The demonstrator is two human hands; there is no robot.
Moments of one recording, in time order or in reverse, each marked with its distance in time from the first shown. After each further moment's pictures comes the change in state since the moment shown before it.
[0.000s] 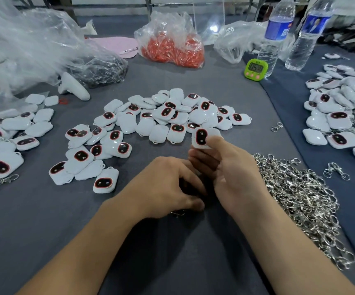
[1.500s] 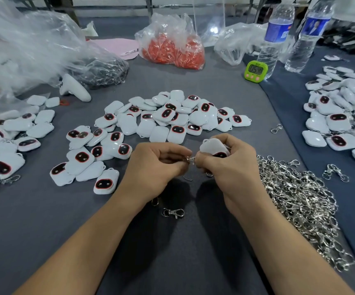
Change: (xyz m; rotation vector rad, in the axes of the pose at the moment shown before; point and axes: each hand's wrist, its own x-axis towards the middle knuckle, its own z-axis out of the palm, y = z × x) left_hand 0.008 -0.014 0.002 -0.564 0.471 -0.171; right_hand 0.003 0.004 -0.009 -0.536 0.022 -0.355
